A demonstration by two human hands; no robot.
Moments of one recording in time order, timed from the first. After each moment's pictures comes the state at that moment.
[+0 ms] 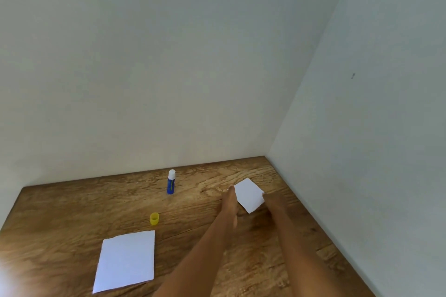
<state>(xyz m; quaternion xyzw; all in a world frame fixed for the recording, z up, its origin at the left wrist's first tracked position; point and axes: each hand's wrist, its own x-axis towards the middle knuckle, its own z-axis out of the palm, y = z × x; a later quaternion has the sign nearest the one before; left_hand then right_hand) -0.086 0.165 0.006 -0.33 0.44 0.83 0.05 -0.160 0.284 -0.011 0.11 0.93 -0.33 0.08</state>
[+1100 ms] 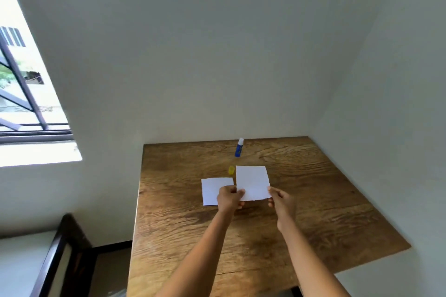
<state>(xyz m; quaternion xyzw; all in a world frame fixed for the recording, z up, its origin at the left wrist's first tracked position) 0.138 0.048 -0.007 -0.33 0.67 0.67 -0.03 0.090 0.181 -0.007 0.11 0.76 -0.64 0.05</state>
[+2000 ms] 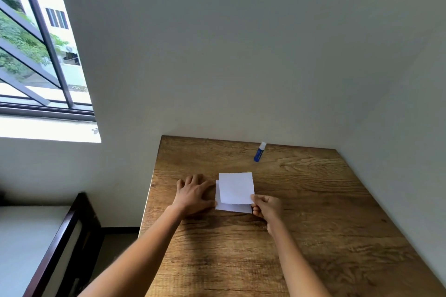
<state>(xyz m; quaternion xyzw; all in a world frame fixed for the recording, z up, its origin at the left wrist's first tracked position) 0.180 -0.088 -0.047 -0.16 0.97 0.18 0.03 0.072 0.114 -0.039 0.06 0.78 -0.59 0.20</state>
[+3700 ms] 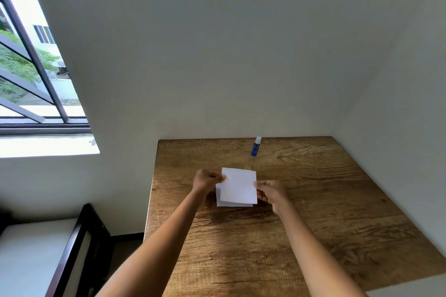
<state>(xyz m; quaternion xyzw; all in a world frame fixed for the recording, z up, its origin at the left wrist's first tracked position) 0.140 -0.060 -0.014 -0.32 0.74 0.58 -0.08 0.063 0.110 -0.001 0.08 0.77 -0.58 0.24</state>
